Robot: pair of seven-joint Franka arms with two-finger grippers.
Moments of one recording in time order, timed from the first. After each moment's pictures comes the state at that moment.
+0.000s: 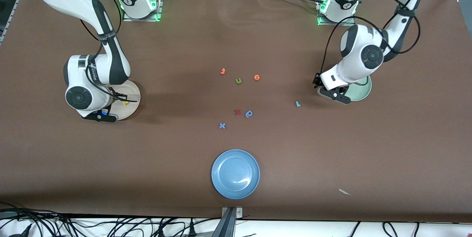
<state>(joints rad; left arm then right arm) -0.10 0.26 -0.18 -2.30 -0.14 2.47 0.15 0.34 0.47 -0.29 -1.98 -0.08 2.06 0.21</state>
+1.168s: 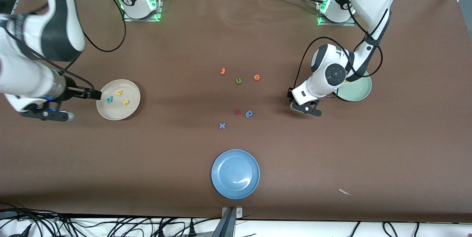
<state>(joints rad) -0.22 0.50 -0.19 -2.11 -0.14 2.55 0.00 0.34 0.32 -0.32 -1.49 0.02 1.63 0.15</state>
